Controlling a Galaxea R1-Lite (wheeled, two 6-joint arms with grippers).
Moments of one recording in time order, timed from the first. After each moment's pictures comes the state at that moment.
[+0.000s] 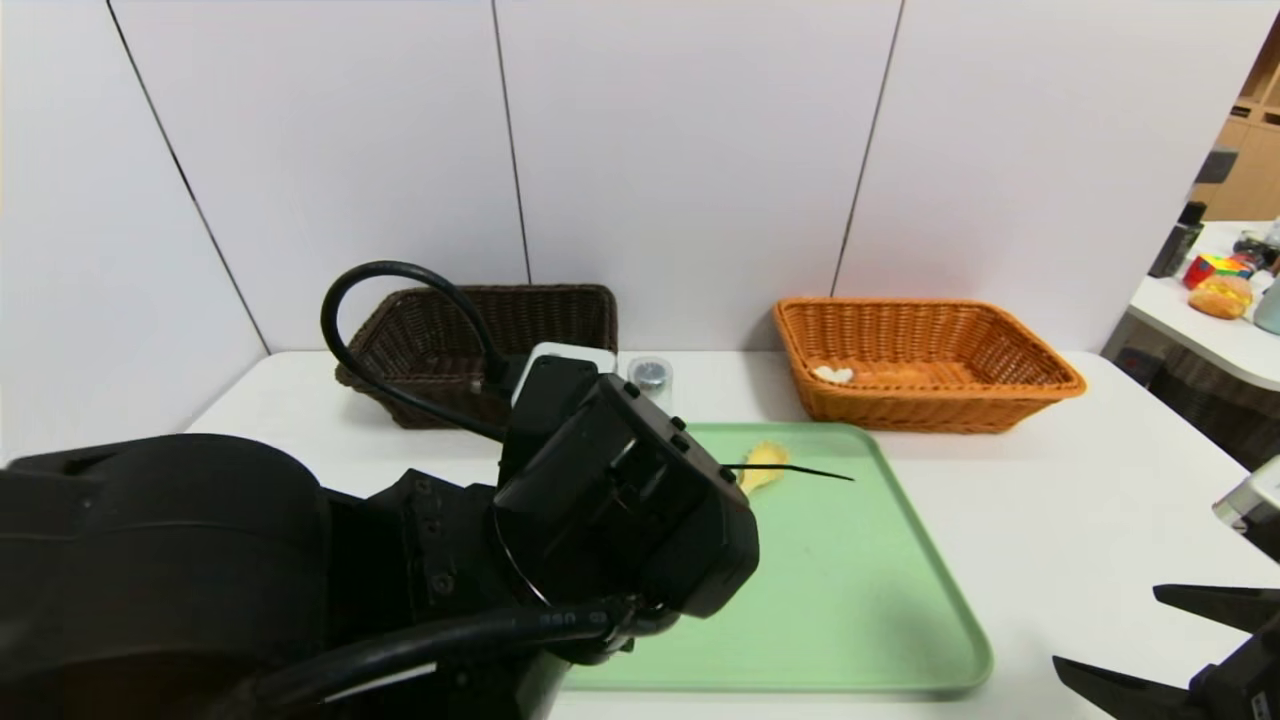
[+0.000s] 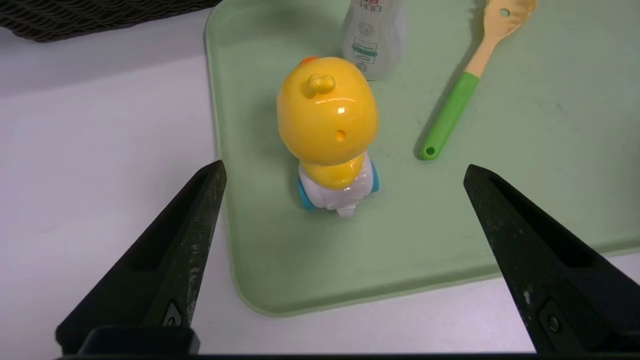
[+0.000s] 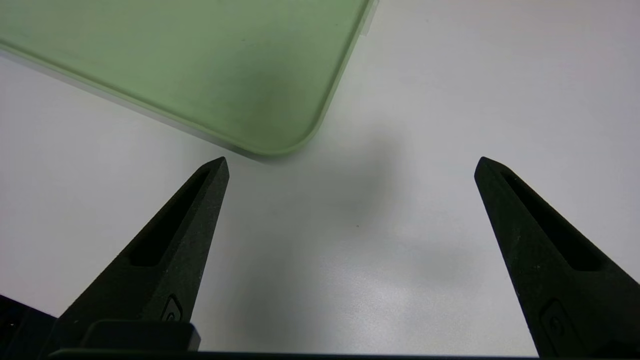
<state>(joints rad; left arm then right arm) -1.09 1.68 -1.15 0.24 0.73 -0.59 0.36 0.99 -0.52 0.21 -0.04 -0.07</state>
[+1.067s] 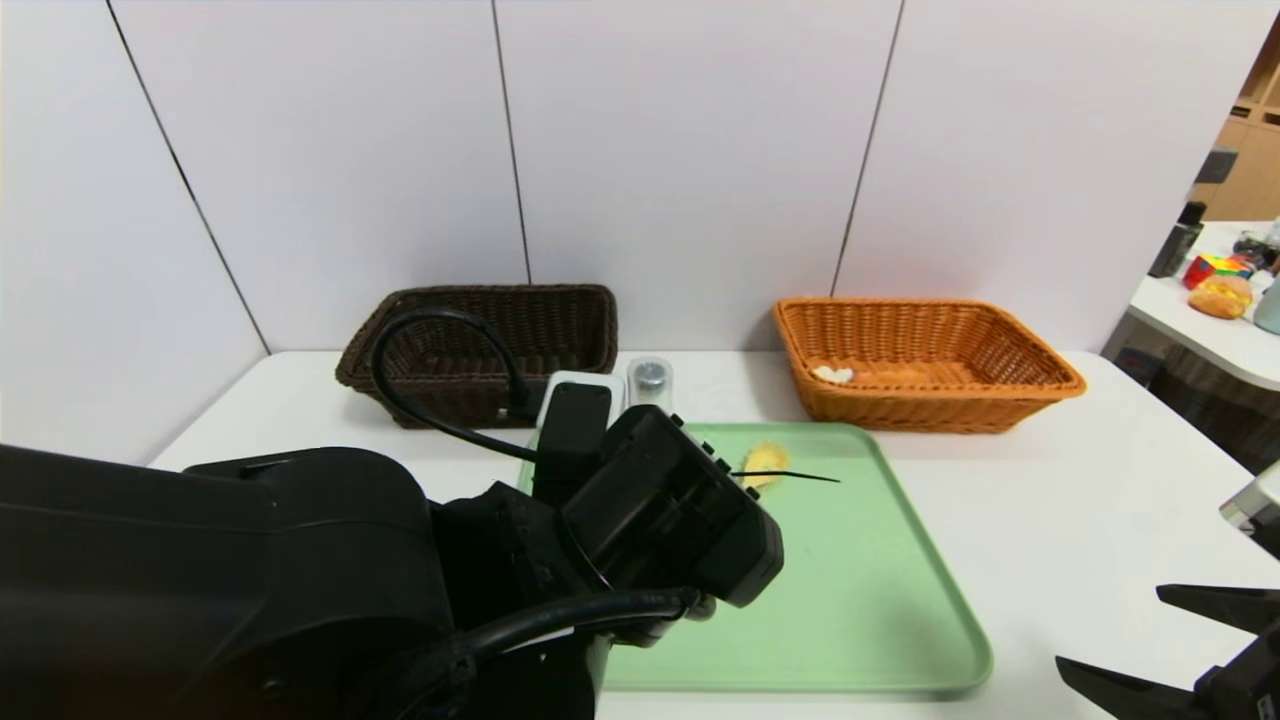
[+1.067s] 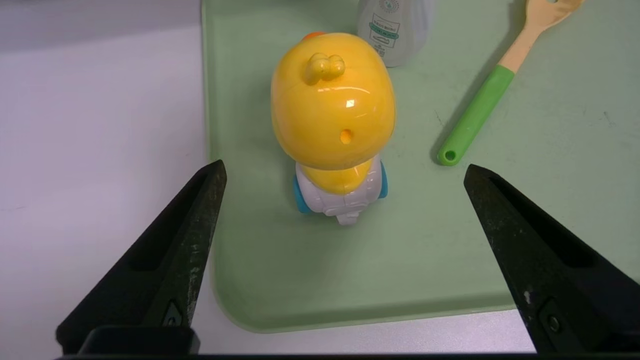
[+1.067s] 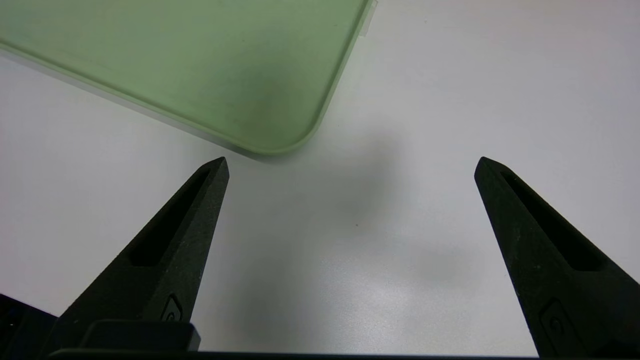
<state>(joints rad) -1.07 1.77 -1.16 0.24 0.73 -0.68 0.36 0.98 -0.52 0.21 -0.04 -0.07</state>
